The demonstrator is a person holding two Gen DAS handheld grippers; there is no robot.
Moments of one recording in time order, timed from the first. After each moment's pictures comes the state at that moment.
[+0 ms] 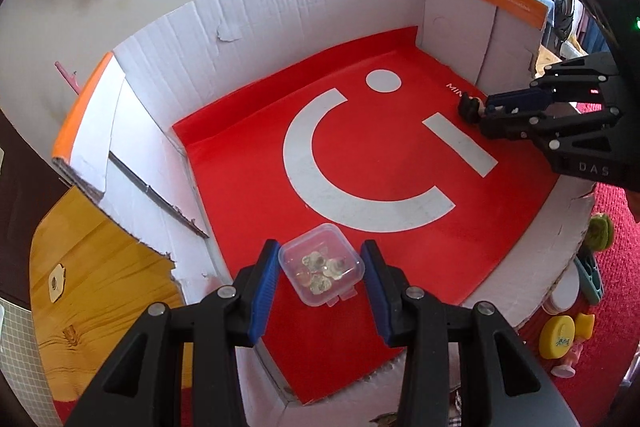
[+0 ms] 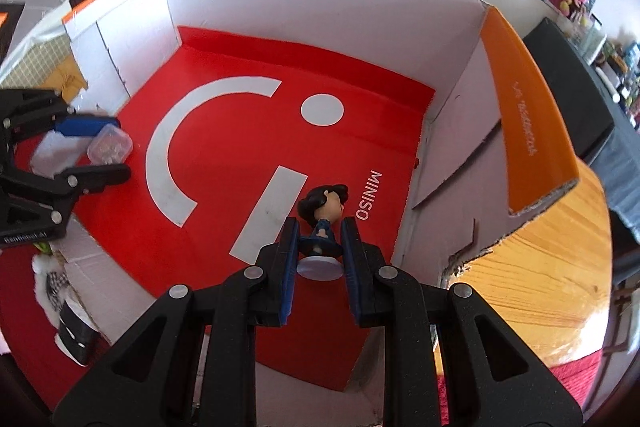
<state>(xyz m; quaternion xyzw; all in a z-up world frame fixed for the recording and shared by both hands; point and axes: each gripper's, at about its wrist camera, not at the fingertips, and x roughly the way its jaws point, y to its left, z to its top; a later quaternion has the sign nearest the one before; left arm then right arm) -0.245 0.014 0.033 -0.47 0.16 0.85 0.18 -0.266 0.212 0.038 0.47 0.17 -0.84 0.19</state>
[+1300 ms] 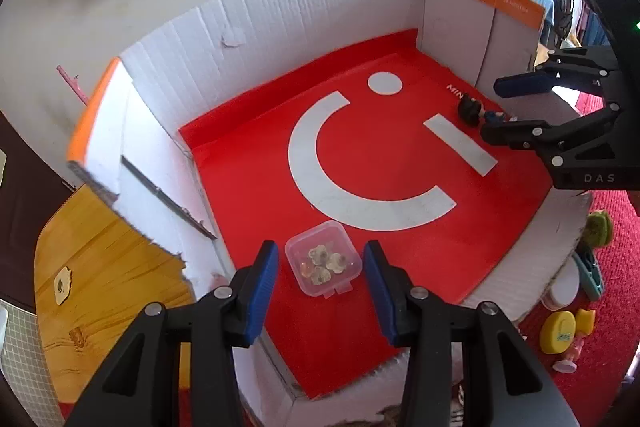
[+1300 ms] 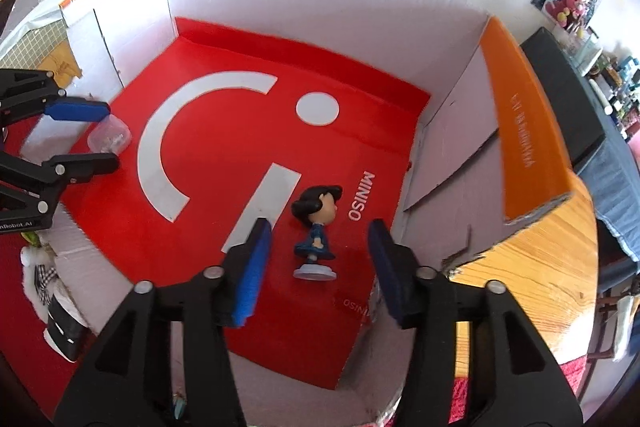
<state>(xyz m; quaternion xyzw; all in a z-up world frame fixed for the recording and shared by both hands) -0.237 0.010 0.041 -0.46 0.17 0.85 0.18 -0.267 0.207 0.045 0.46 0.19 -0.85 0.18</state>
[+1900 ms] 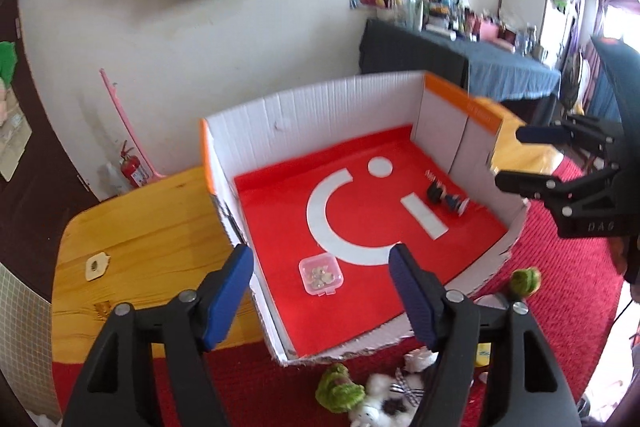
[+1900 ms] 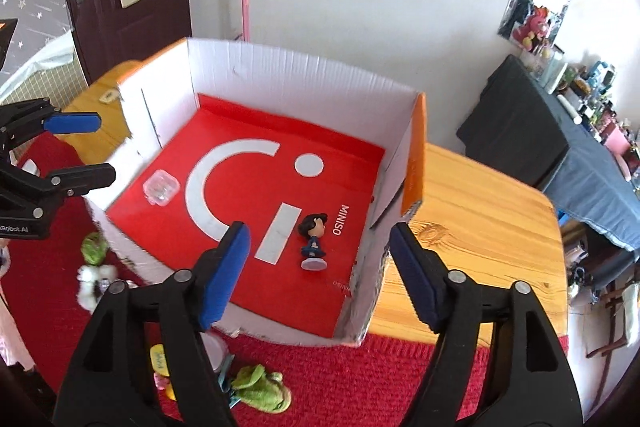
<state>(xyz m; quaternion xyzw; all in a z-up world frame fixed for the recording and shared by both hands) -0.188 -0.006 0.122 -0.37 0.08 0.91 0.15 -0.212 0.220 0.122 0.38 0.15 -0.90 0.17</state>
